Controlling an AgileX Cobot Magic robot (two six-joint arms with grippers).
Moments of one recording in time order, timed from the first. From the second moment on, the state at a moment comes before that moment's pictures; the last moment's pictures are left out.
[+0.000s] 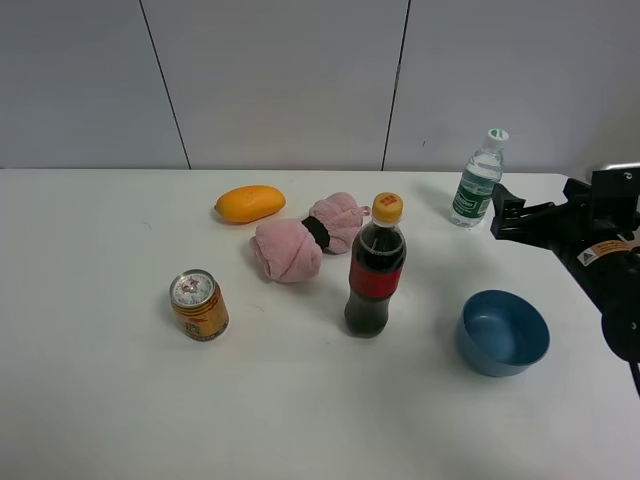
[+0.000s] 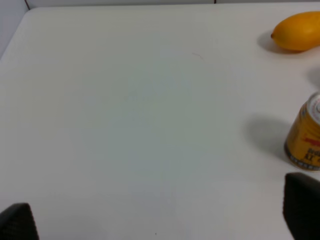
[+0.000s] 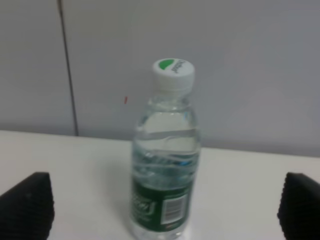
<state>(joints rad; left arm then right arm) 0.12 0.00 -0.51 0.02 1.05 -0.01 0.03 1.67 -0.33 0.03 -1.16 -0.12</state>
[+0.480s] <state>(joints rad) 0.12 0.00 -0.51 0.02 1.05 -0.01 0.03 1.87 -0.35 0.06 -1.20 -0.16</state>
